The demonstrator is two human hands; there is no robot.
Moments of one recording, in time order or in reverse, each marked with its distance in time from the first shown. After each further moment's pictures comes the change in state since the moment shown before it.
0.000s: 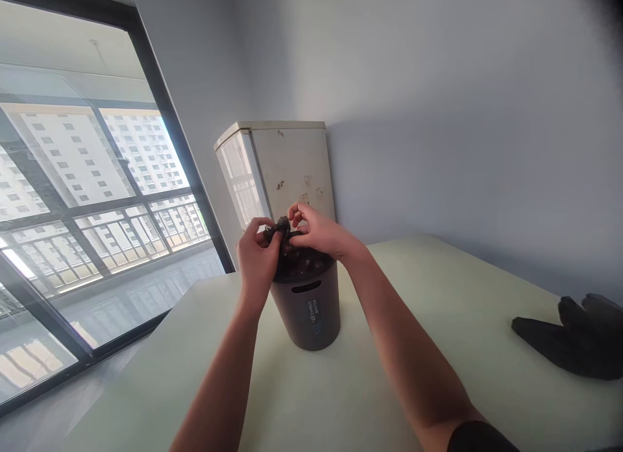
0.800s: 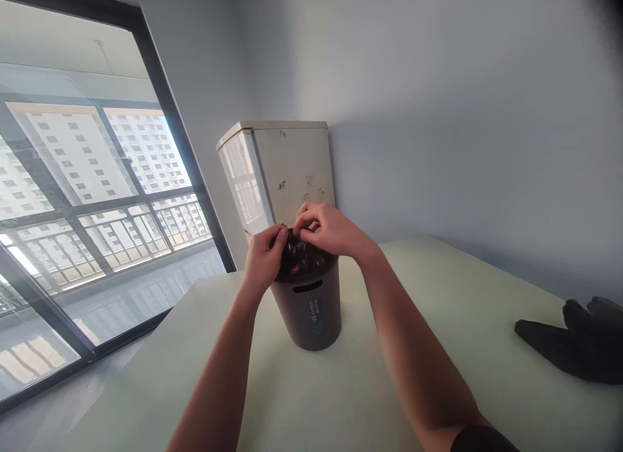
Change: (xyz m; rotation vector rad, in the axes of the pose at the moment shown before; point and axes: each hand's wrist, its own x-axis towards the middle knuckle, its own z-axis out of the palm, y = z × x) left_hand 0.006 0.002 -0.007 0.010 -0.313 0.100; right_hand -0.012 -0.019 -0.013 -0.365 0.054 -0.188
